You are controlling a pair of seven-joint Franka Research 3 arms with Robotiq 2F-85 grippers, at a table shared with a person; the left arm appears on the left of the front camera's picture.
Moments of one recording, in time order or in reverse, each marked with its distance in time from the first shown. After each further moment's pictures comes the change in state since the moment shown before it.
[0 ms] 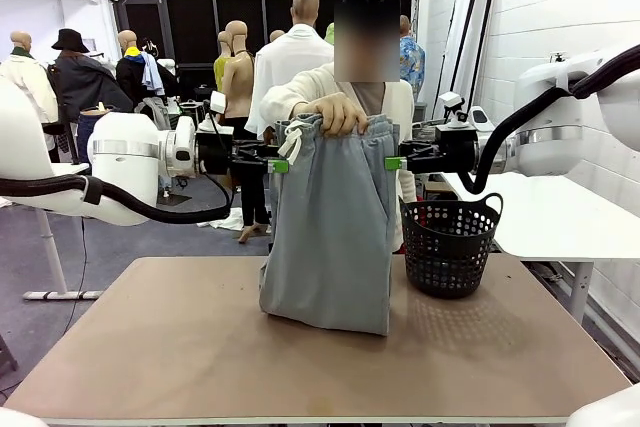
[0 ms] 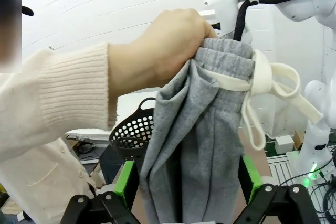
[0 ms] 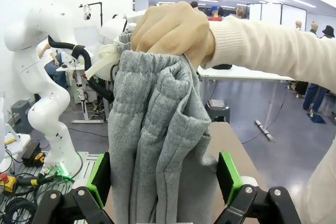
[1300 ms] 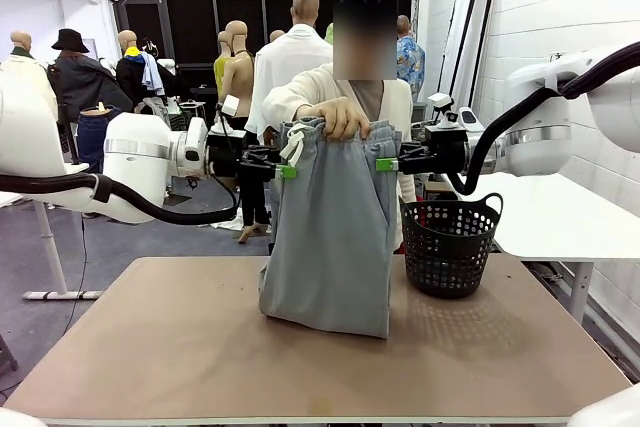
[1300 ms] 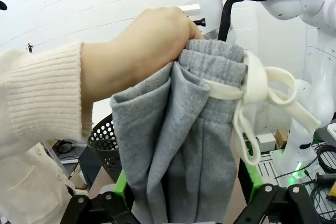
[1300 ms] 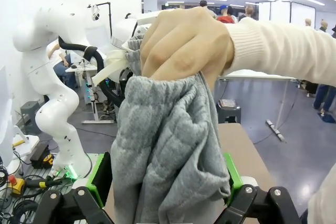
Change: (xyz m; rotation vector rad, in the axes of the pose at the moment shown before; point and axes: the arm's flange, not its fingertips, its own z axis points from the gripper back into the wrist) left arm -0.002 0.005 -0.023 -0.100 0.016 0.034; right arm 0.000 0.002 -0.021 0.050 0.003 -0.028
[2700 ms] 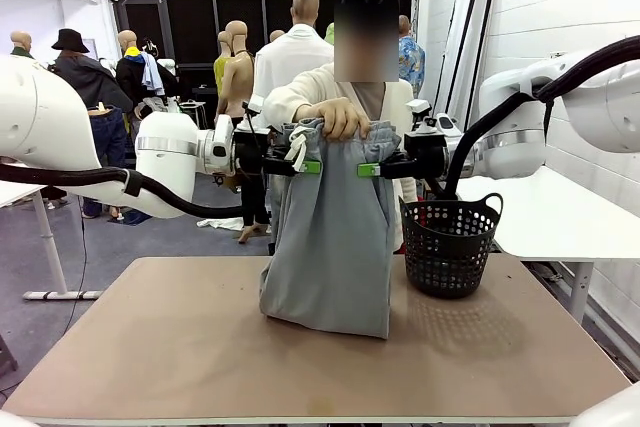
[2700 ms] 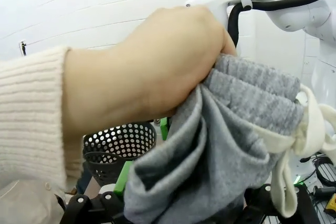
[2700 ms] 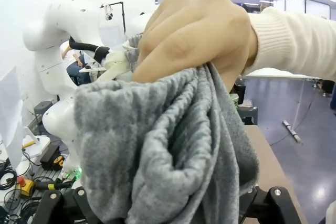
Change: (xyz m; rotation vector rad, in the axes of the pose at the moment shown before) left arm 0.004 0.017 -0.045 -0.030 -0.025 0.044; right arm -0.009 -0.009 -0.037 0.076 0.002 -0.032
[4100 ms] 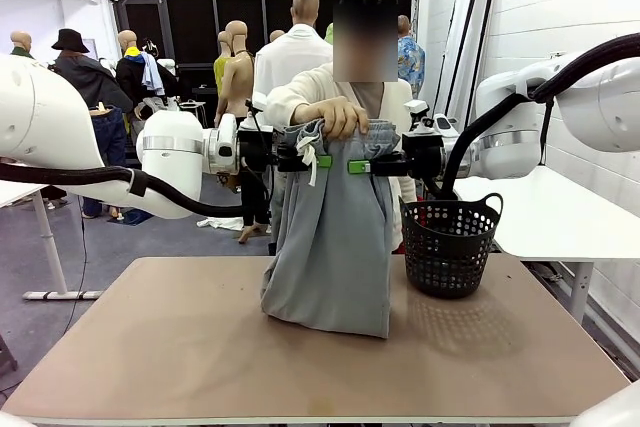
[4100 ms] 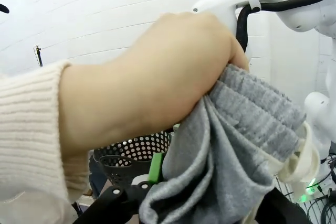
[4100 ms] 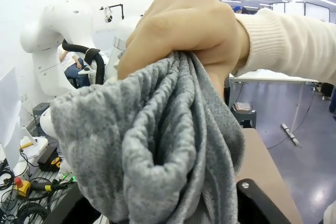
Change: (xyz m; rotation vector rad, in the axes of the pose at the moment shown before) left arm 0.005 -0.003 -0.004 0.082 -0.006 -0.041; right arm -0.001 -0.008 -0.001 -0.002 -0.014 0.010
